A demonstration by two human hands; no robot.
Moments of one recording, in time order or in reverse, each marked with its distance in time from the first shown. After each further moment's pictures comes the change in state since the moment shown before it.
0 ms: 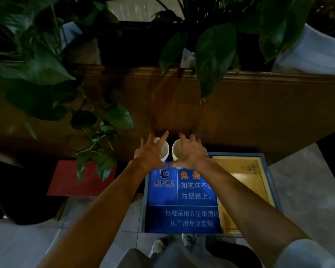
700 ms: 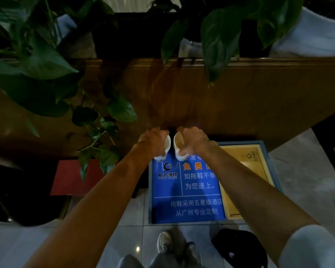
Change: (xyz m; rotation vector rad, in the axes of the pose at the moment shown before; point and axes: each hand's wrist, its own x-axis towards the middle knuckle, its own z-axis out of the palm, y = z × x) left_hand 0.000 0.006 -0.026 0.152 -0.036 0.104; right_hand -0.003 -0.010 -0.022 -0.069 -0.058 -0.033
